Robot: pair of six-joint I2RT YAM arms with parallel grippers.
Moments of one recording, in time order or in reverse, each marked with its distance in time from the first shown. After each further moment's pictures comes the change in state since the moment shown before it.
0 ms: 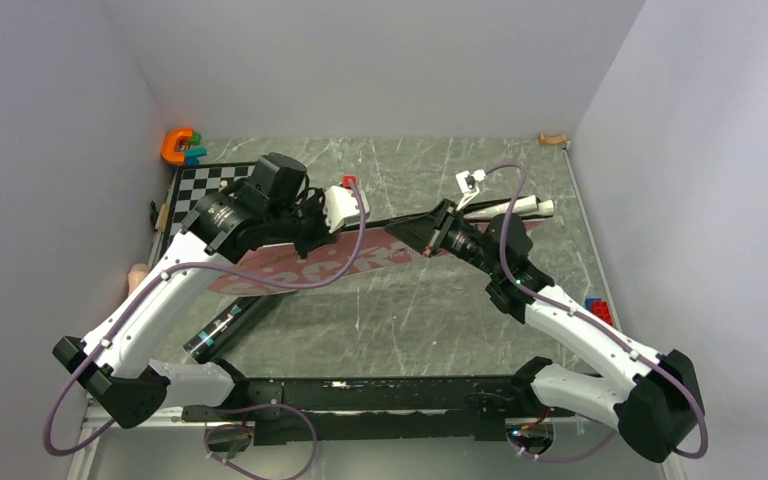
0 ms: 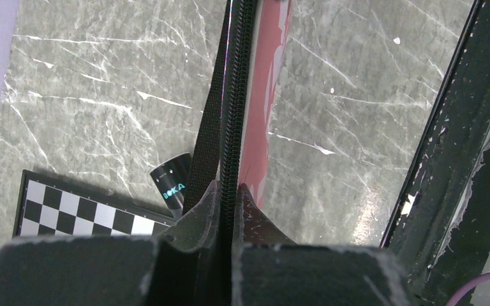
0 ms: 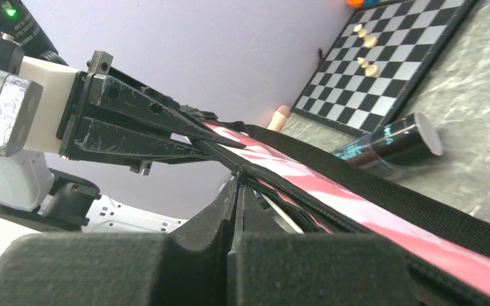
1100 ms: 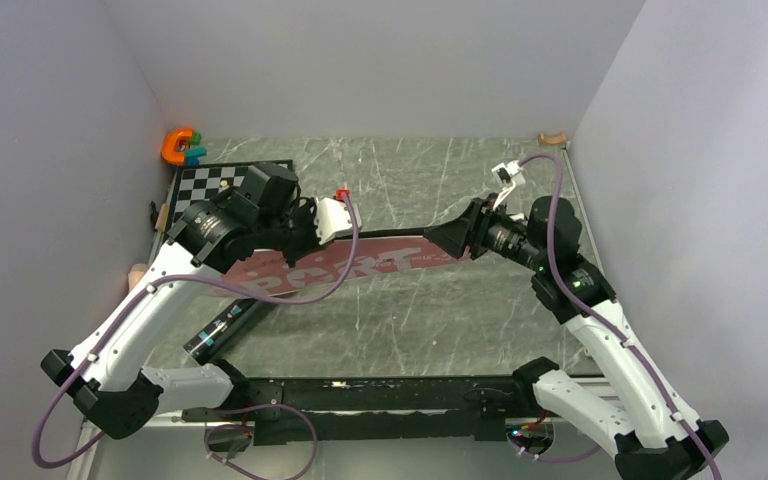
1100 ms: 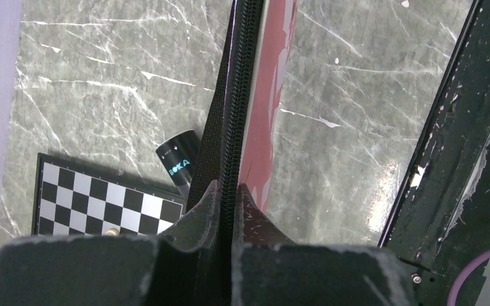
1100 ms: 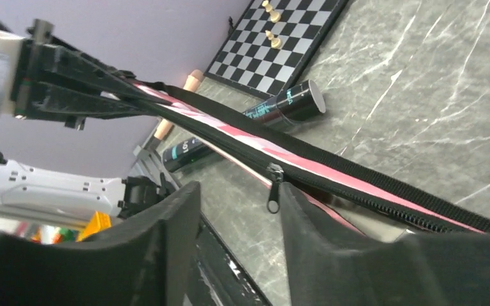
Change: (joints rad) left arm -0.016 -0.058 -0.018 -0.065 -0.051 0.058; right arm -0.210 -0.225 0.212 -0.725 -0.087 -0.364
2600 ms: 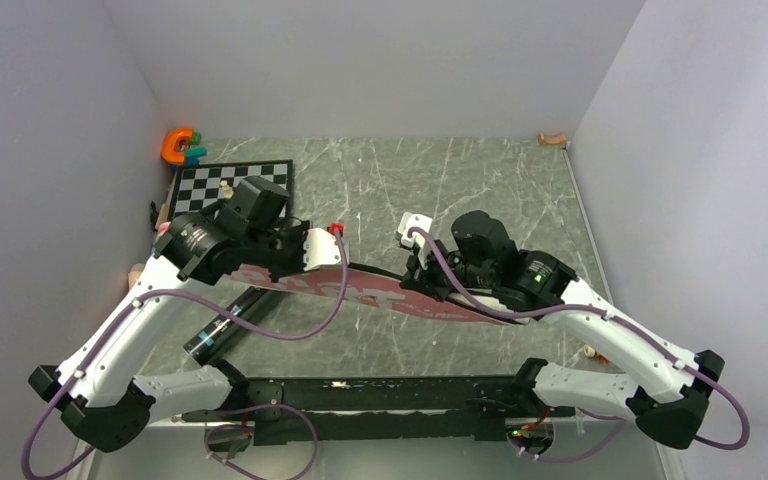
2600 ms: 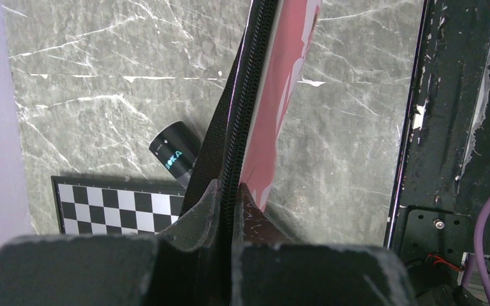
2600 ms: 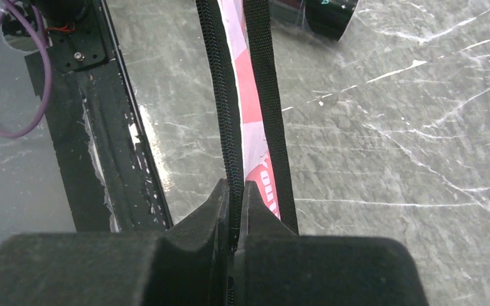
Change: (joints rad) left arm 0.000 -0.069 -0.045 -0.126 0.064 0.234; right arm 0.451 0.182 0.181 -0.380 0.195 -0.758
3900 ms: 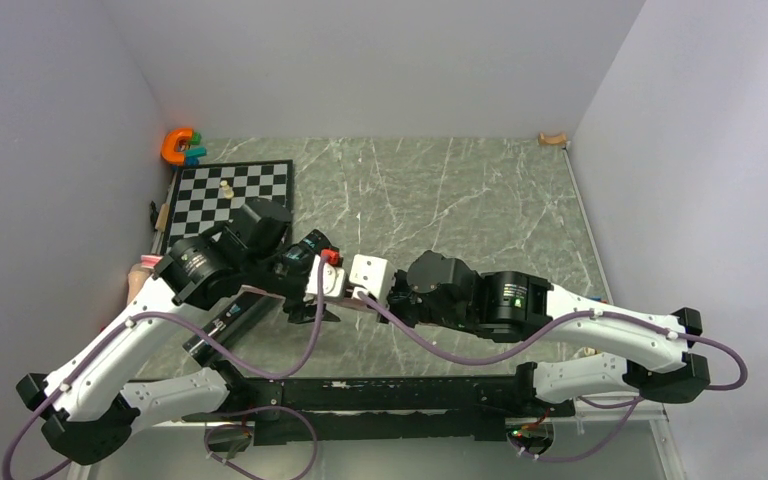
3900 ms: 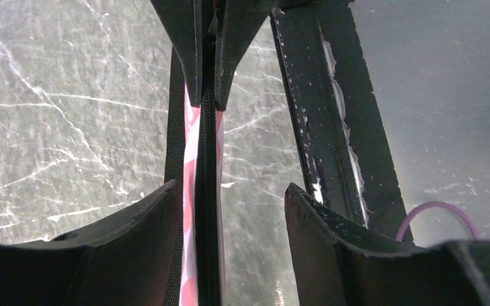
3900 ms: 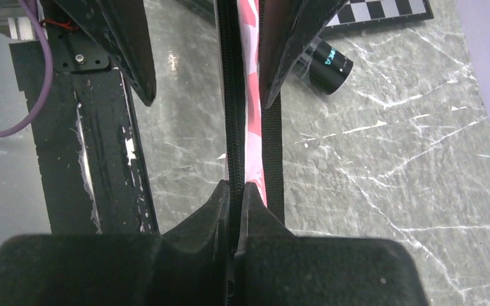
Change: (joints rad) left arm -0.102 -0.104 -0.141 0.137 0.388 -0.090; right arm 0.459 0.105 0.156 -0.018 0.441 -0.047
